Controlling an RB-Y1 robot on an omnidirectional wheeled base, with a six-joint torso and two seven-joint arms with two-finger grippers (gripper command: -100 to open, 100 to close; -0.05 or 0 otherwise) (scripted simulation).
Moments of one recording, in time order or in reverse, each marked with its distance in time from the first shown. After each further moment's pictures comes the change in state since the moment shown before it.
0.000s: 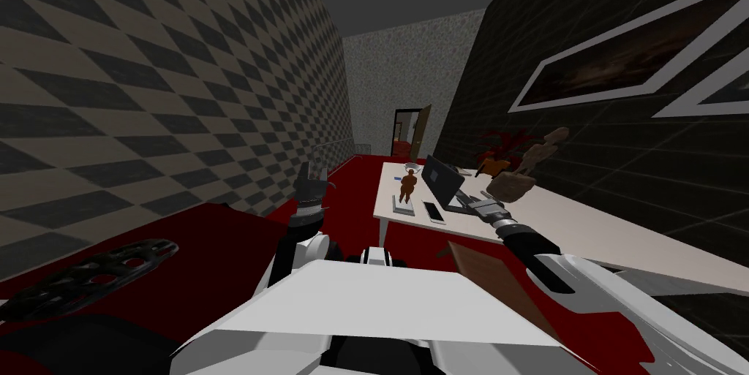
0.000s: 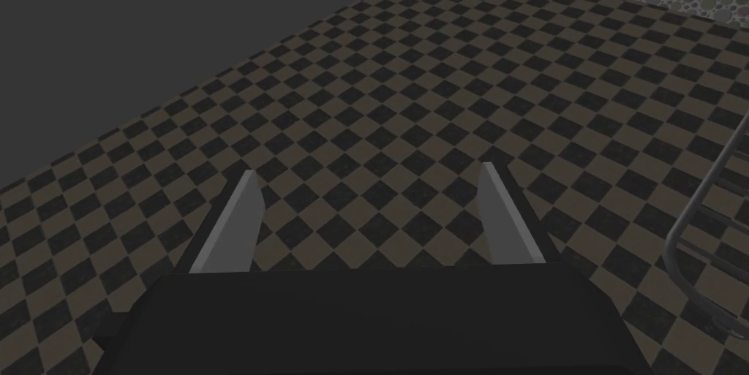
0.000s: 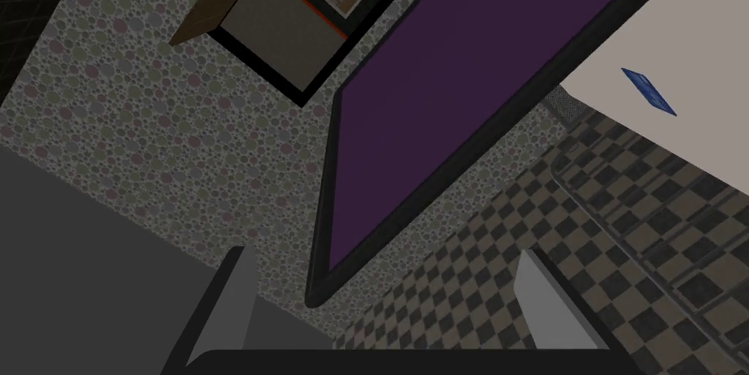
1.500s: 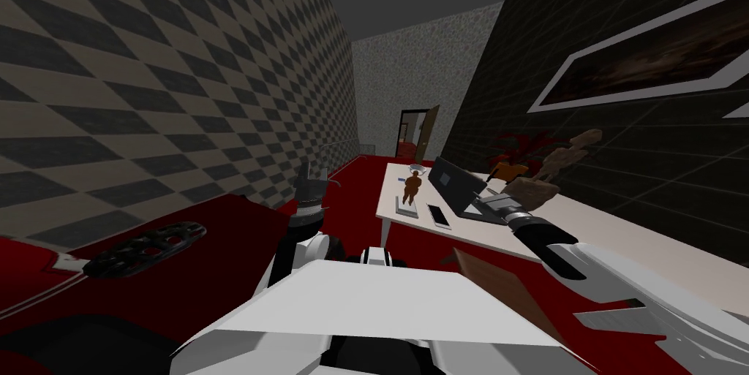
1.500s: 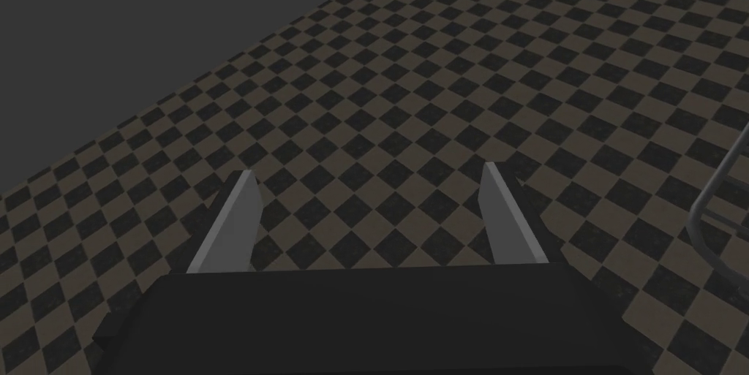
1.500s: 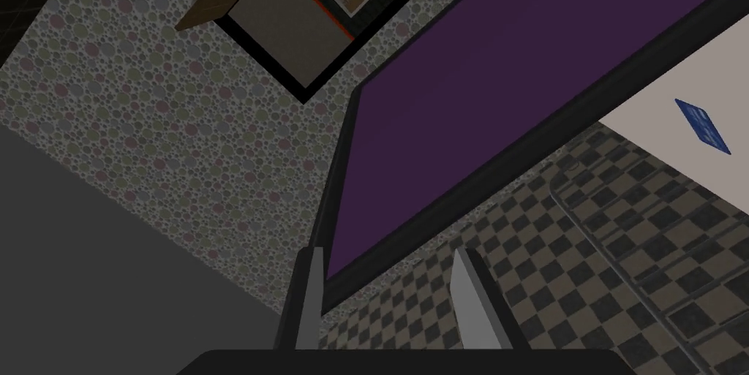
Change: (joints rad) left arm 0.000 0.000 0.000 0.000 0.000 0.000 0.000; right arm -0.049 -0.120 -0.046 0.128 -0.003 0.017 -0.035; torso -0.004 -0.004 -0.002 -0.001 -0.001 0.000
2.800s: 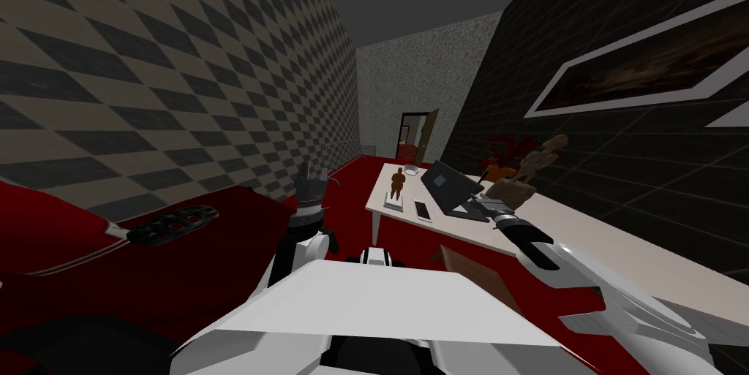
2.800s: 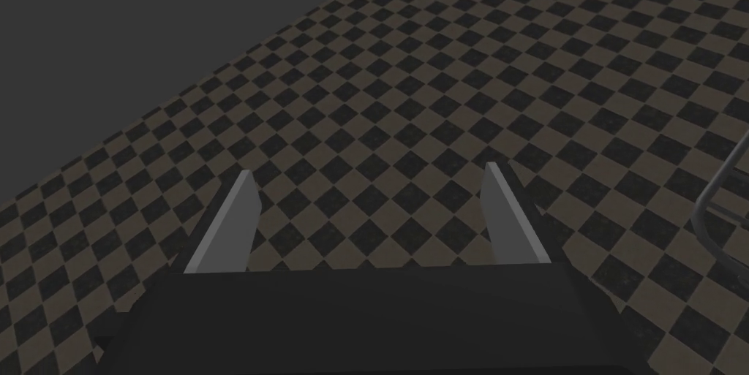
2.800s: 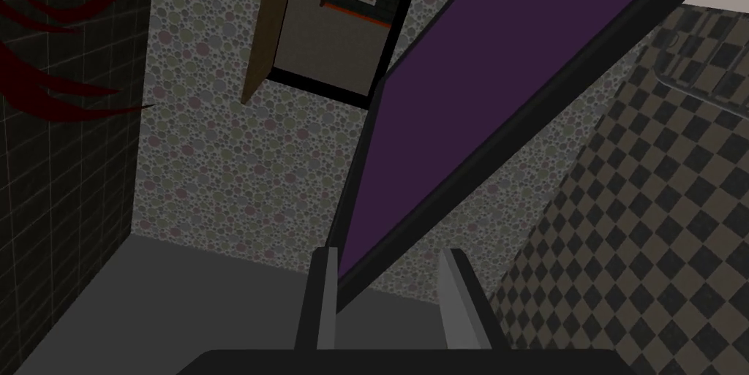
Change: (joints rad) left arm 0.000 0.000 0.000 0.000 0.000 0.000 0.000; right arm -0.143 0.118 0.037 0.169 -0.181 -0.079 -0.172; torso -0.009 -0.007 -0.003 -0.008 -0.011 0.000
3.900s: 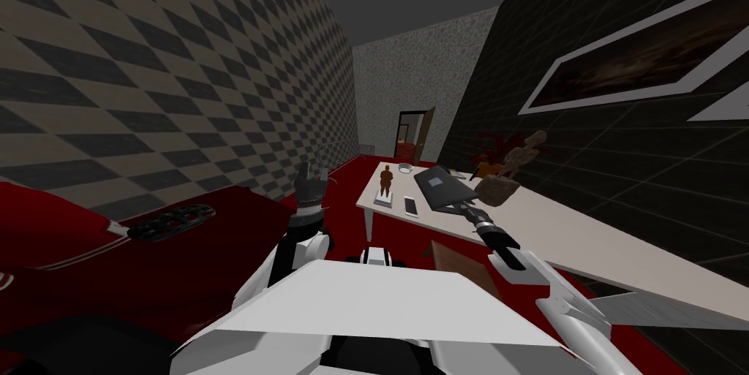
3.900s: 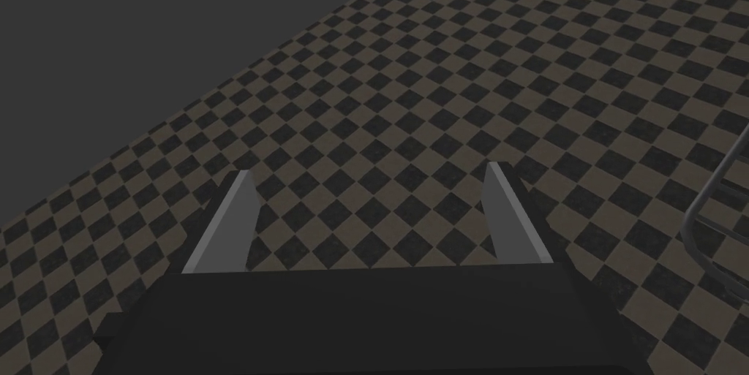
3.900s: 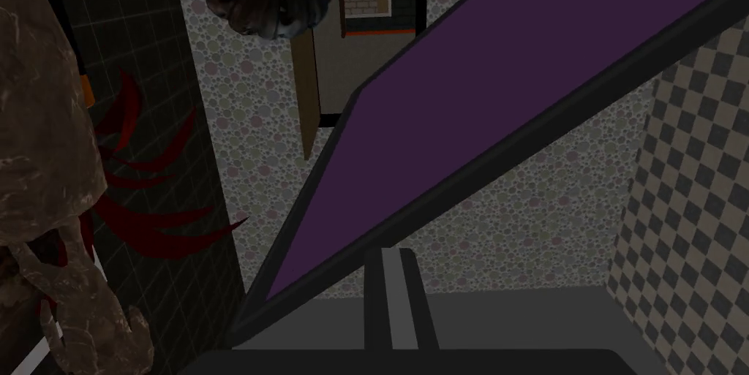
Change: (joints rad) left arm 0.000 0.000 0.000 0.000 0.000 0.000 0.000; right arm -0.105 0.212 0.027 0.163 -0.075 -0.109 -0.037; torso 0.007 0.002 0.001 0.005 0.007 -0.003
